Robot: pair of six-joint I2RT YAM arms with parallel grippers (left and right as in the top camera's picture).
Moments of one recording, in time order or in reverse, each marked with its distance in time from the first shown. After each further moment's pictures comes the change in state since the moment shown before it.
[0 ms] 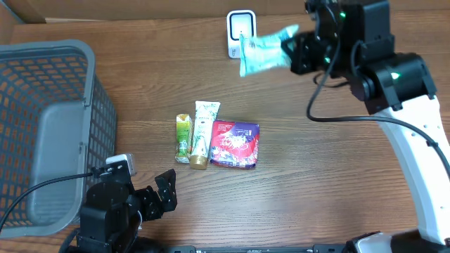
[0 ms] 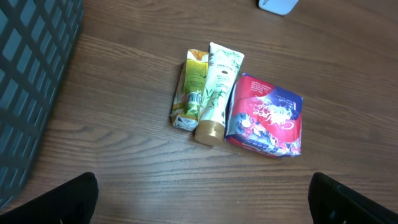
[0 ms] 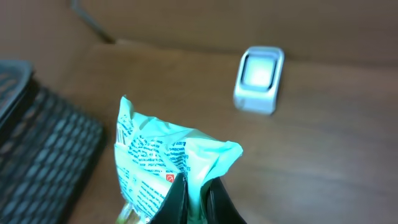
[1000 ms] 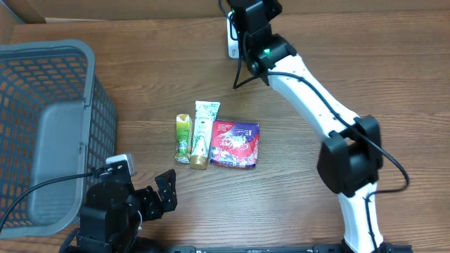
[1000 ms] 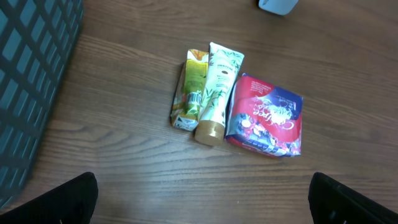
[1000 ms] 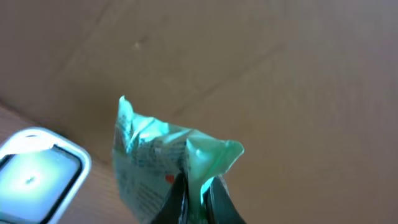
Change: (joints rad) left arm 0.000 0.000 0.000 0.000 0.000 0.000; right arm 0.196 0.662 0.194 0.818 0.918 -0.956
